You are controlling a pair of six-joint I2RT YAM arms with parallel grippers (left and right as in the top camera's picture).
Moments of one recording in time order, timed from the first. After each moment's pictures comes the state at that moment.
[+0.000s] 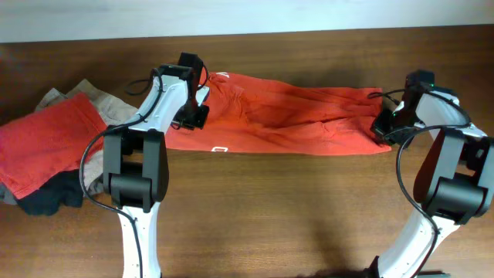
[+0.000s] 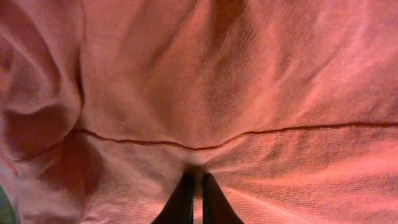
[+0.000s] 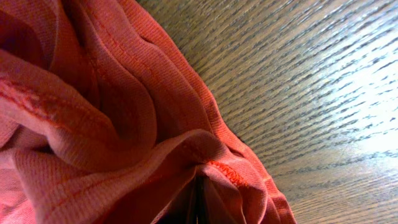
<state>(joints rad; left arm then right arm) -0.21 2.33 1.87 -1.07 -0.08 0.11 -0.31 2.12 1.48 -0.90 -0.15 0.38</state>
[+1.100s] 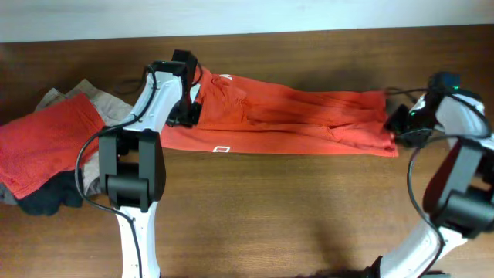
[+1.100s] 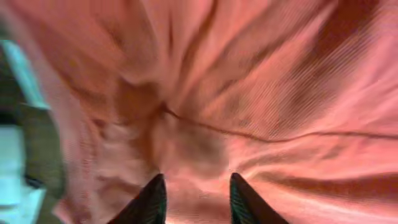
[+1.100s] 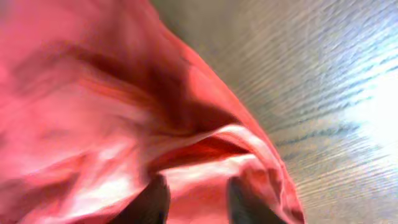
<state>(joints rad) -0.19 2.32 1.92 -1.13 -0.13 0.05 -0.40 2.00 1.47 -0.91 -0.28 0.35</state>
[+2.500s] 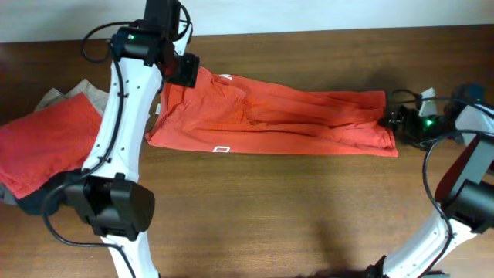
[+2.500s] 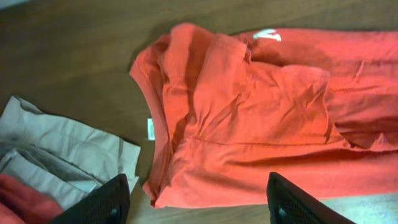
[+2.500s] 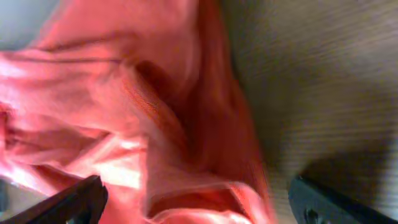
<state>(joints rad) -0.20 2.06 2.18 -1.23 -0.10 0.06 -0.54 2.13 1.48 -0.83 -0.64 -0.17</state>
